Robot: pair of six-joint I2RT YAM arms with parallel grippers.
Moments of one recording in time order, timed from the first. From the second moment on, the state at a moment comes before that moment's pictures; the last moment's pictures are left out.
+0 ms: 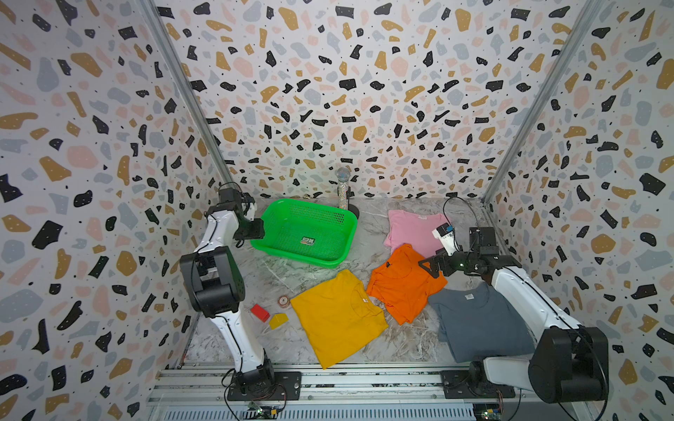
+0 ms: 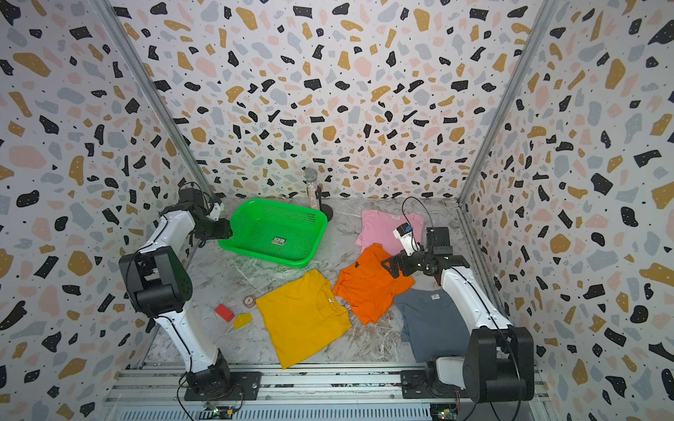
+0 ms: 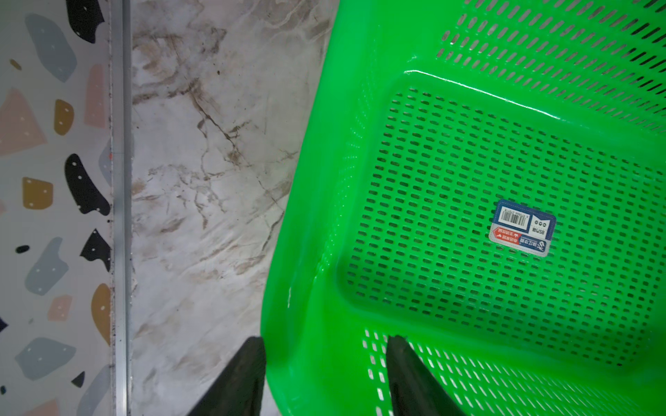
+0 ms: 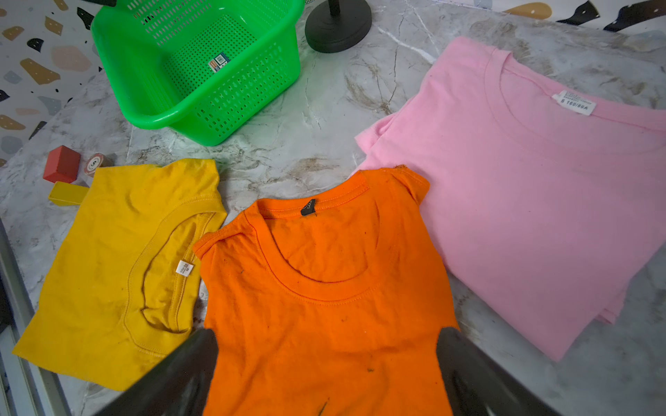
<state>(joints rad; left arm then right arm) 0.25 1.96 1.65 -0.80 0.18 0.17 0.07 1.29 0.90 -0.46 -0.62 -0.30</state>
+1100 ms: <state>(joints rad) 0.15 1.40 1.33 -0.87 0.28 0.33 0.19 1.34 0.98 -0.85 -0.68 -0.47</state>
